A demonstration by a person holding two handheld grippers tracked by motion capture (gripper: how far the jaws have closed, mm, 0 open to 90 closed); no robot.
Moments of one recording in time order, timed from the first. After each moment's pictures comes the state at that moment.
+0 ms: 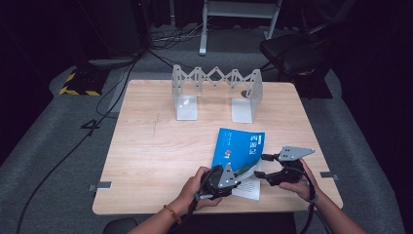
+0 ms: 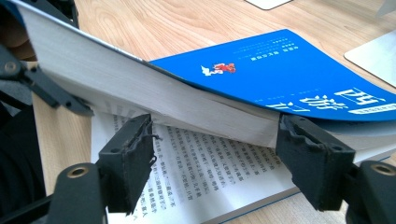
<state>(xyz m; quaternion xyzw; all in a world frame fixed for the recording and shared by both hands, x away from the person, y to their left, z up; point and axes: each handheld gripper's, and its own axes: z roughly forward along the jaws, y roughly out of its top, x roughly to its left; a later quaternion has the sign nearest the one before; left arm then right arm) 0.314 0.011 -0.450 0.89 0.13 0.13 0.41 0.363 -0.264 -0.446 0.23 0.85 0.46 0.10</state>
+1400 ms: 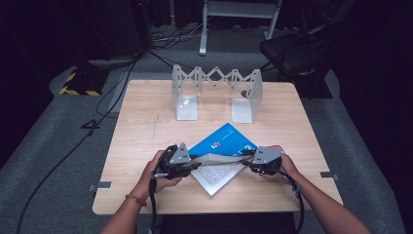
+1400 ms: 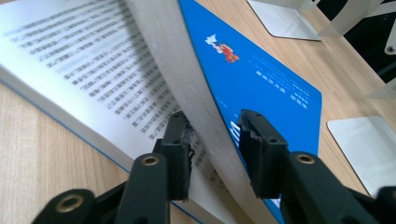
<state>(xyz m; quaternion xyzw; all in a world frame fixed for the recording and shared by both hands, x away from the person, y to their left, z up) 0.363 0.126 -0.444 0.88 0.19 0.15 0.40 0.395 -0.212 -0.470 0.06 0.89 0.39 0.24</state>
